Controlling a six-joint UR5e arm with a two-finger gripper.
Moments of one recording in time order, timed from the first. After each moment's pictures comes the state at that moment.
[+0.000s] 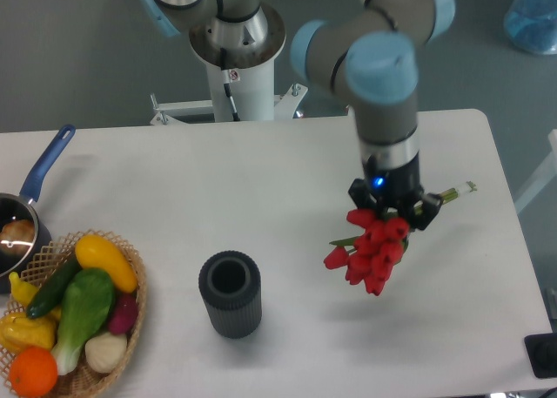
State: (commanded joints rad) arm 2.52 -1.98 -1.60 -0.86 1.78 1.08
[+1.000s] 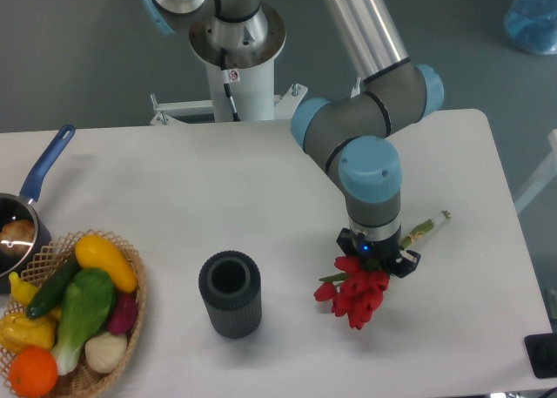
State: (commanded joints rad) arm 2.53 -2.11 -1.55 -0.84 1.66 0.99
